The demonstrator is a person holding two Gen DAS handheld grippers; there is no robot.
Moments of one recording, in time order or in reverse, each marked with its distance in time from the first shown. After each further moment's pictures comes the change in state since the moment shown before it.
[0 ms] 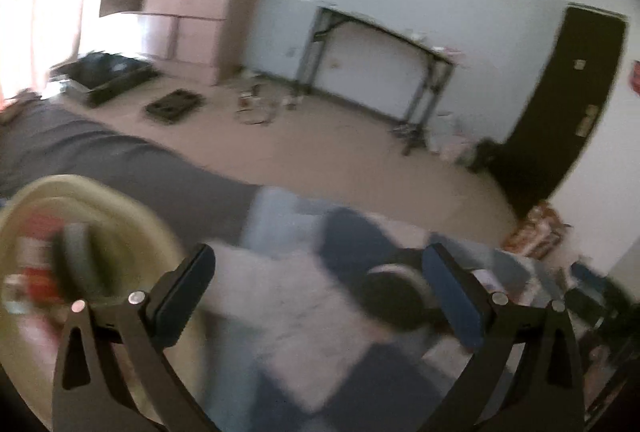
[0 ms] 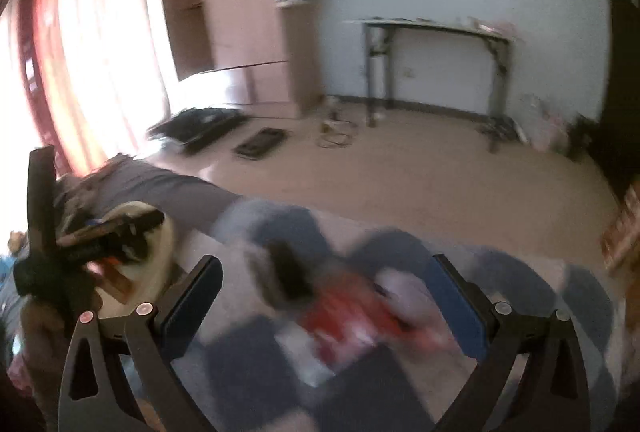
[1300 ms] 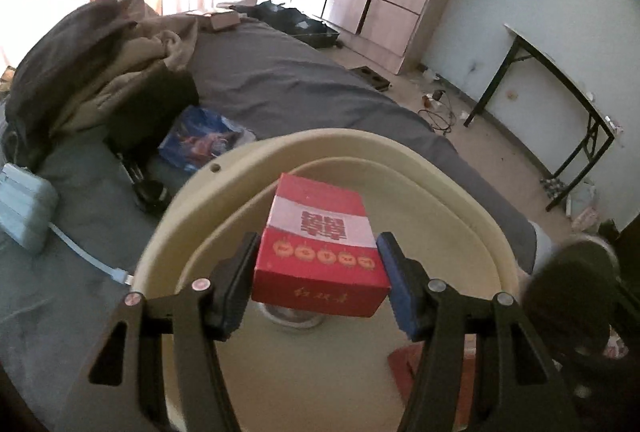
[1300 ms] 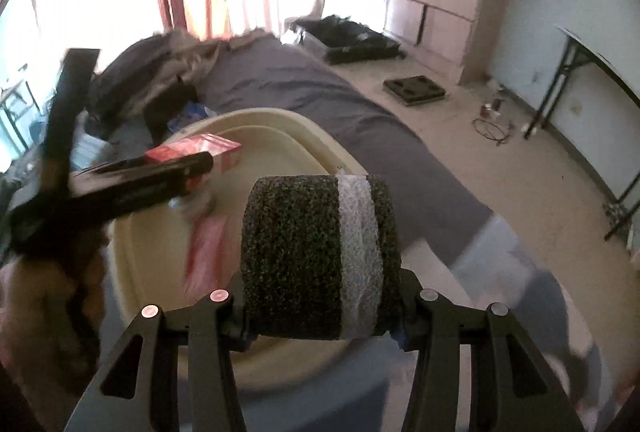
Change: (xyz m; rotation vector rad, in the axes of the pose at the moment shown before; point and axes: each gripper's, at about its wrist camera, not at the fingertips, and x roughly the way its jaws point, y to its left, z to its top) left arm -0.067 0.231 -0.031 -0.369 0.035 0.543; right arm 0.154 0.291 0.006 -0.552 0.257 0.343
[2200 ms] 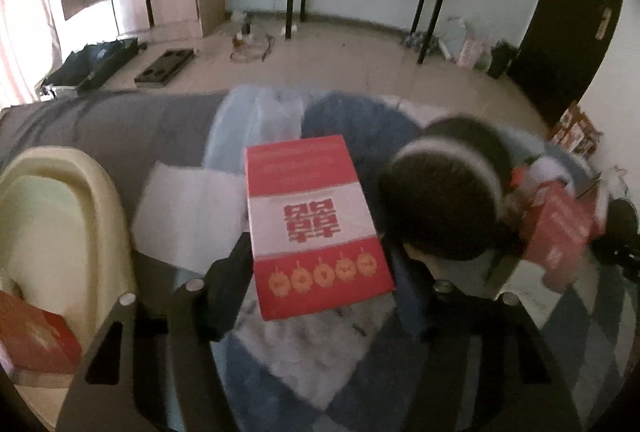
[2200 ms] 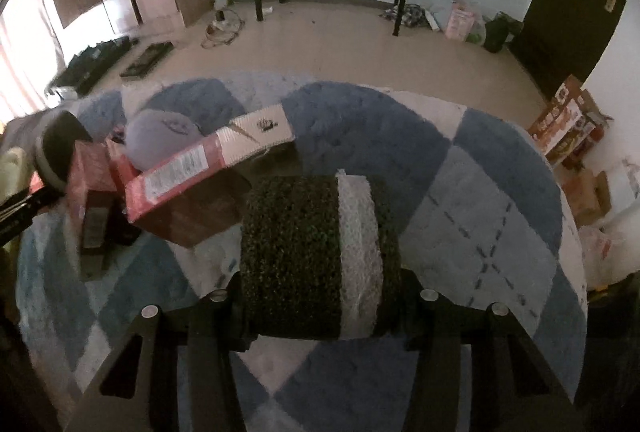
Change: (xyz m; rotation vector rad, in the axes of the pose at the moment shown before) left arm -0.007 -0.252 -0.106 0.593 0.152 -0.348; right arm -0.159 -0.239 -0.276 0.765 0.163 -0.507
